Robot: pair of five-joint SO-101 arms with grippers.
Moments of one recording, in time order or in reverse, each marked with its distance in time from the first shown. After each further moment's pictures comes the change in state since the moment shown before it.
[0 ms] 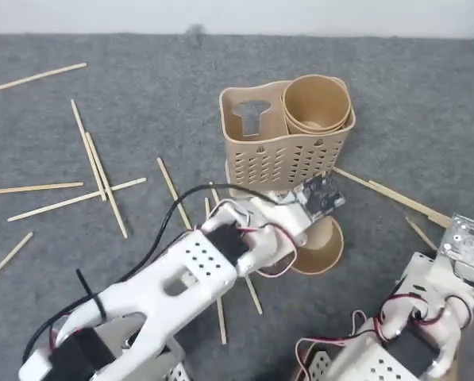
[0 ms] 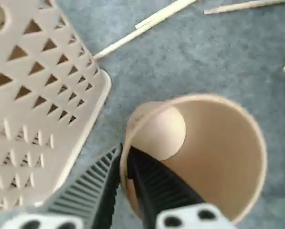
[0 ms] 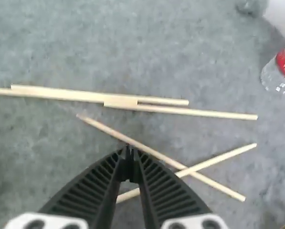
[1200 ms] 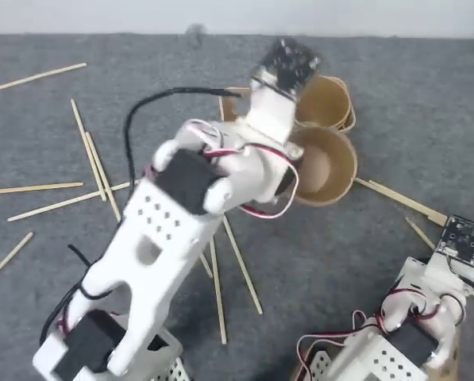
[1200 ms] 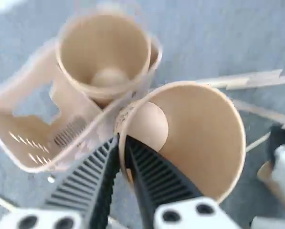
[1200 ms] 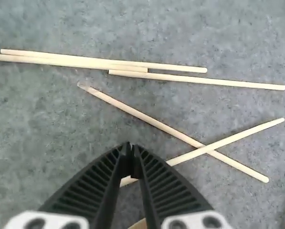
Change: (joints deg) left arm -7.3 8.1 -59.7 43.2 17.7; right arm 0.0 0.5 7.7 -2.5 0.0
